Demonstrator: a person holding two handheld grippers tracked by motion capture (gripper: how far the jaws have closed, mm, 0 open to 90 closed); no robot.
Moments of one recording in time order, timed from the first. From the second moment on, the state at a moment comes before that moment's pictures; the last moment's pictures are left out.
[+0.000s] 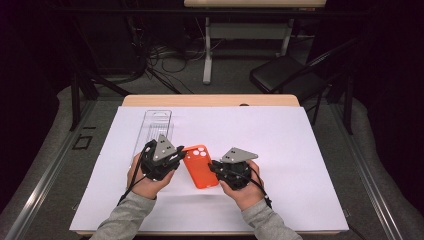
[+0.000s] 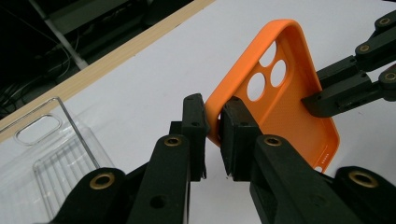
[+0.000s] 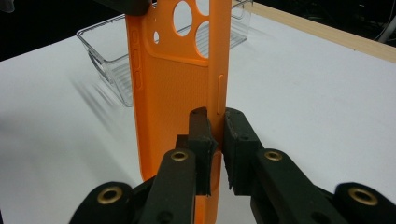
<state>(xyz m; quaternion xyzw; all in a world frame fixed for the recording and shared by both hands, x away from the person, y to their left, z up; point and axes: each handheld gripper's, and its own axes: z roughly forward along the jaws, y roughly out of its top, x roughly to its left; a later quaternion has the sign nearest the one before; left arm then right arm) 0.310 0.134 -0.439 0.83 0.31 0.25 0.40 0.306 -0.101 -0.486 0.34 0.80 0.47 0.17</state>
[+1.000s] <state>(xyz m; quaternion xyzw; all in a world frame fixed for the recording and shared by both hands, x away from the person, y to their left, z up) 0.320 0.145 -0.442 0.82 0.32 0.24 0.40 0.307 -0.105 -0.481 0.33 0.79 0.49 0.17</state>
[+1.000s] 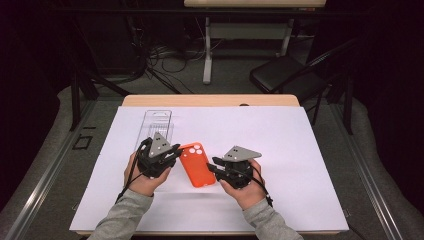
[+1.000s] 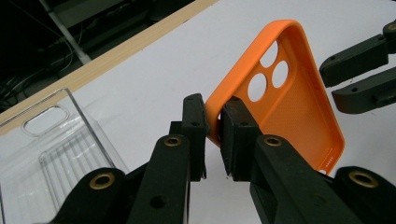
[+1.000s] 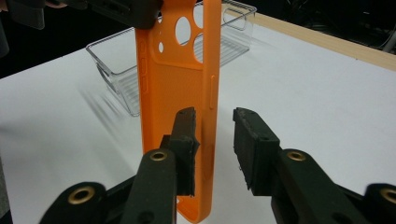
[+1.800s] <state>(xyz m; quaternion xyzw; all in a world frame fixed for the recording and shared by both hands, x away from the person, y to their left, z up) 0.330 0.162 -0.443 0.81 0.33 0.26 0.41 0.315 -0.121 -0.473 0.33 0.78 0.49 0.20</state>
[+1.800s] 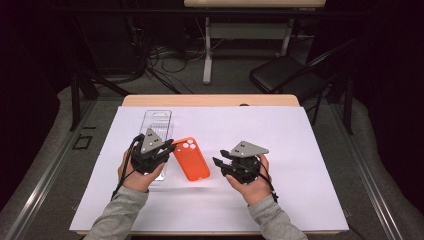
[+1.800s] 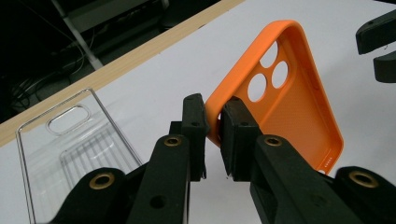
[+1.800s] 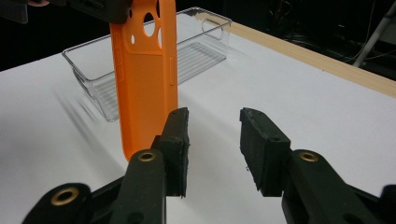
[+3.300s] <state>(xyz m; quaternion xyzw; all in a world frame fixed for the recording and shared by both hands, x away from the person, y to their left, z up) 0.333 0.173 -0.439 0.80 0.32 0.25 0.44 0.282 -0.193 -0.497 0.36 0.74 0.50 0.28</state>
